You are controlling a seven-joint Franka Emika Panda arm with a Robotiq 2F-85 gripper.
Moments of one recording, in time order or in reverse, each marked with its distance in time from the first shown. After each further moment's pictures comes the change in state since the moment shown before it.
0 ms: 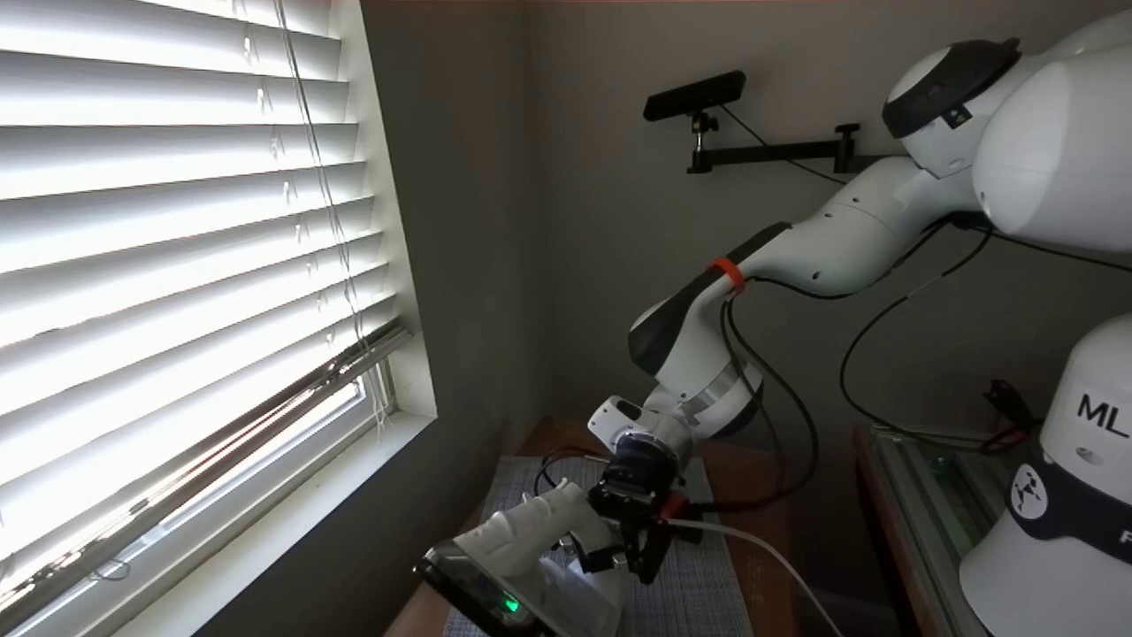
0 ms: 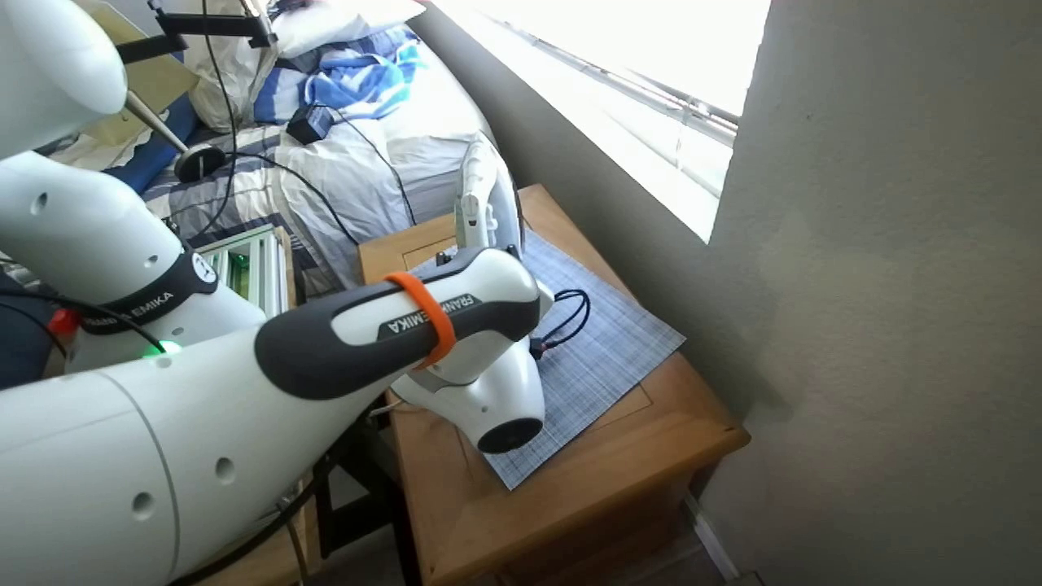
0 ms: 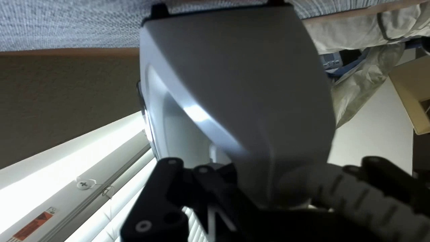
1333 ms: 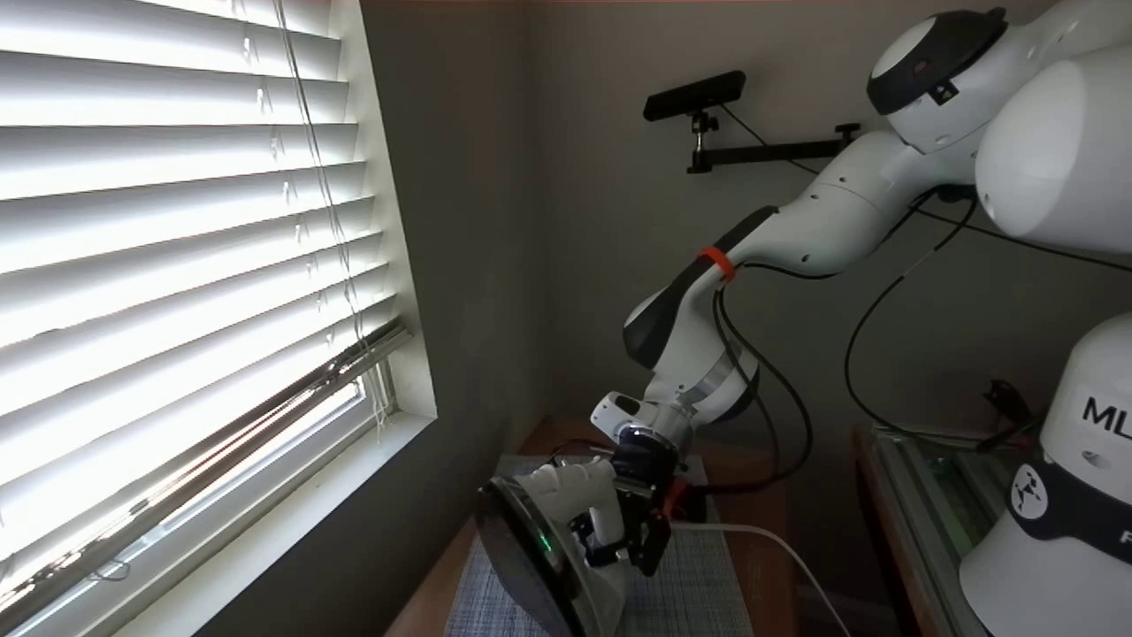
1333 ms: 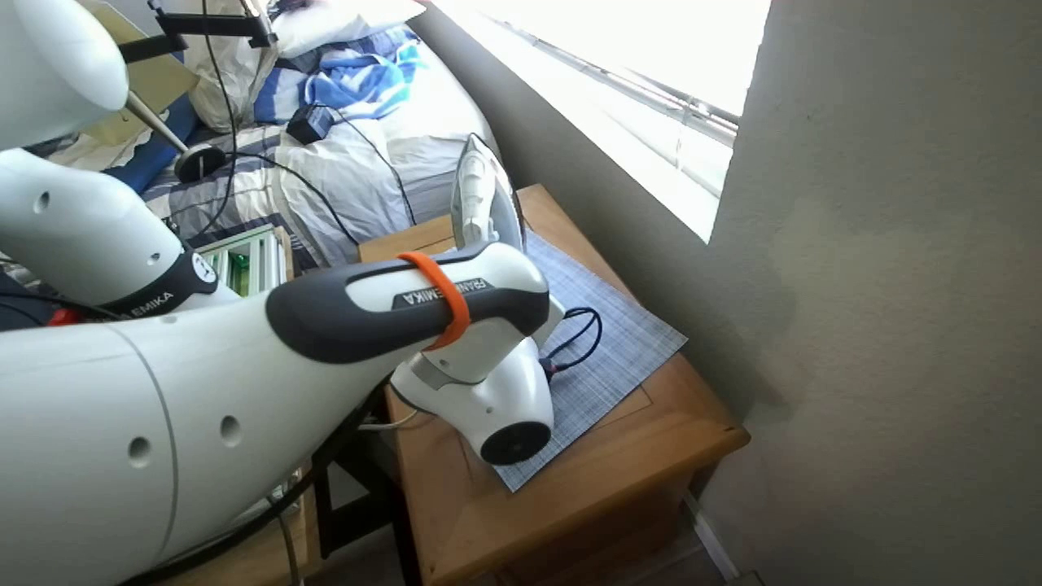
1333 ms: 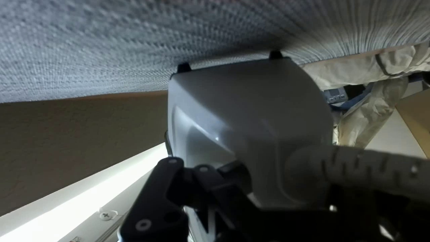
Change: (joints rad) arm 0.065 -0.094 -0.022 0.009 0.034 0.079 0.004
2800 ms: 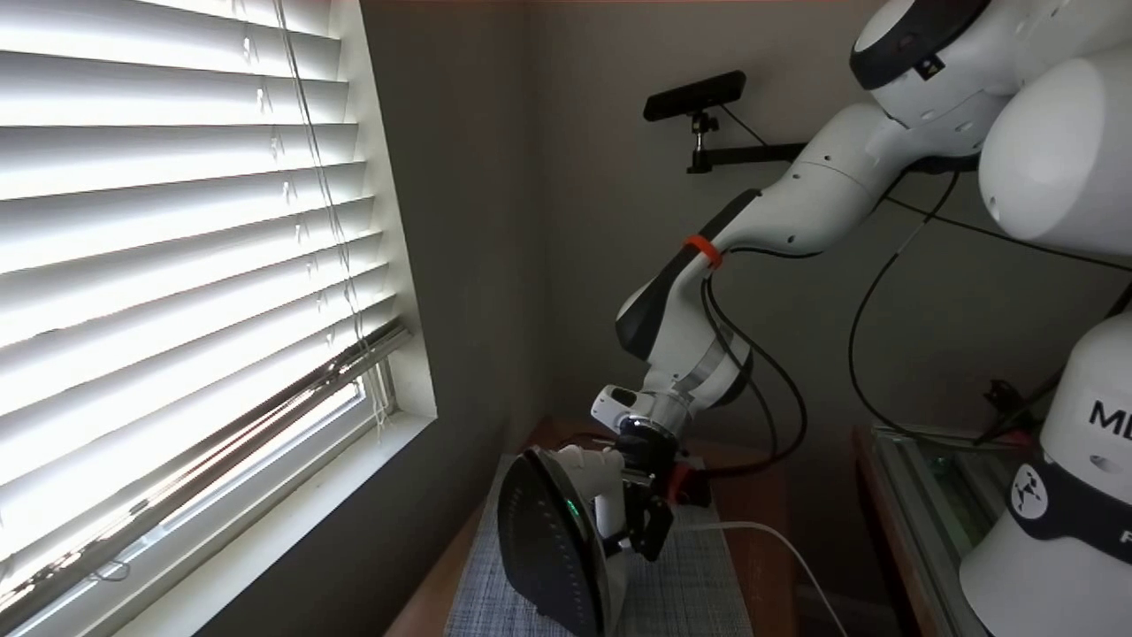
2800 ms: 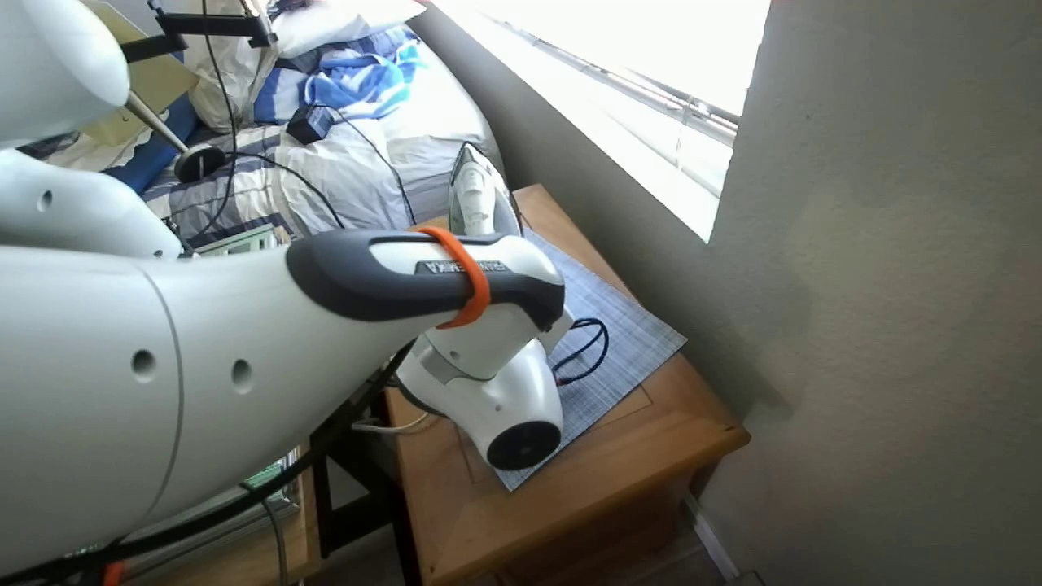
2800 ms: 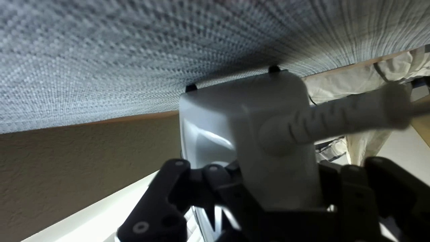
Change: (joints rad) arm 0.075 -0.100 -0.028 0.010 0.090 0.001 0.017
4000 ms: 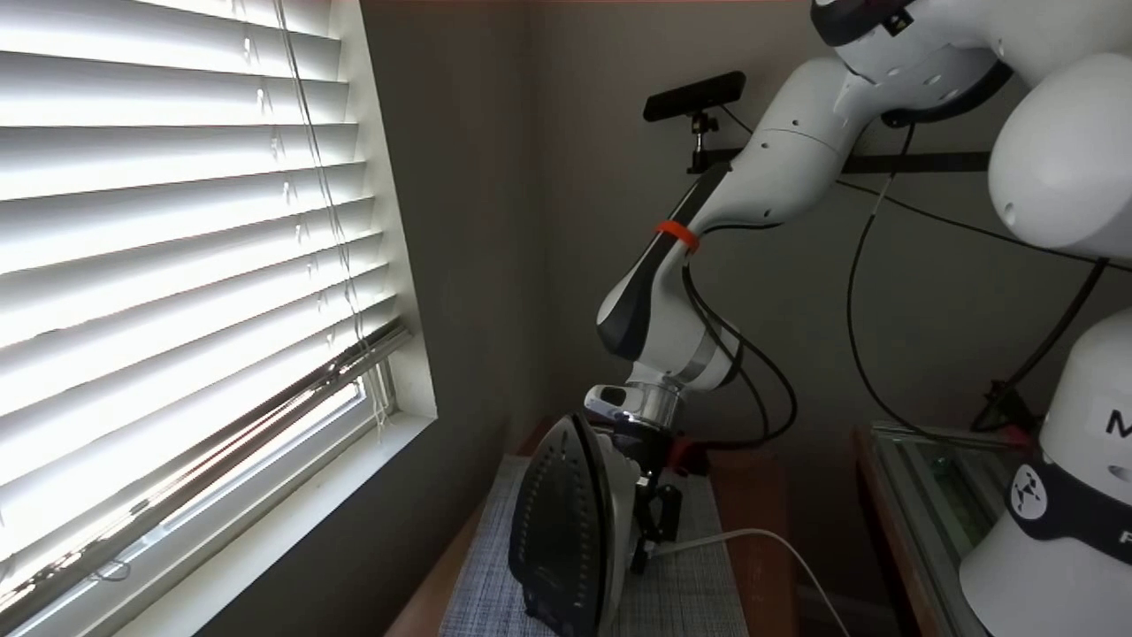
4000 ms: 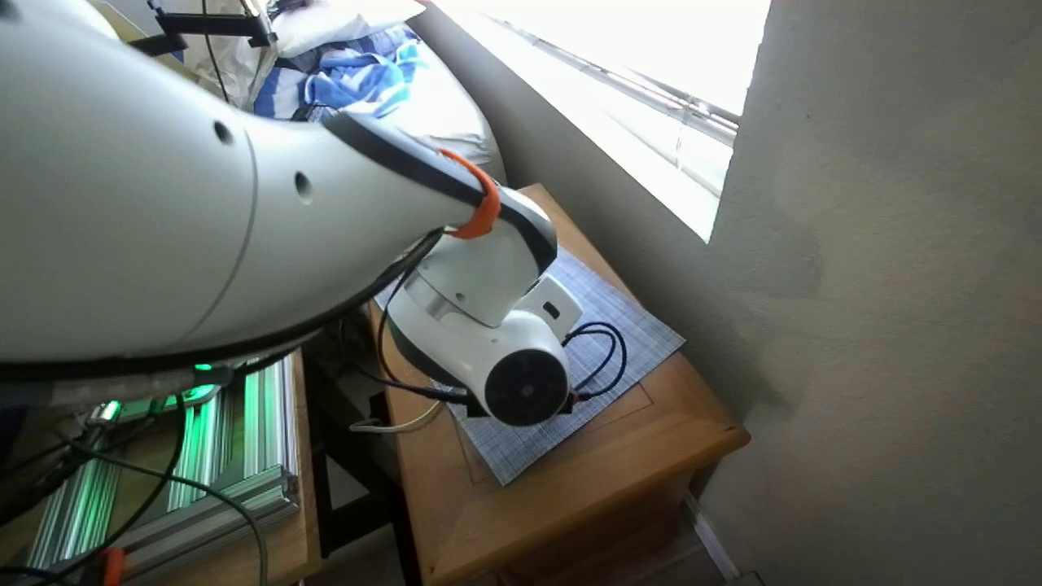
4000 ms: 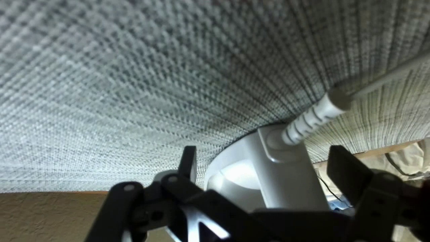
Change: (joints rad) arm 0.175 -0.178 -0.054 -0.067 -0.001 0.282 0.036
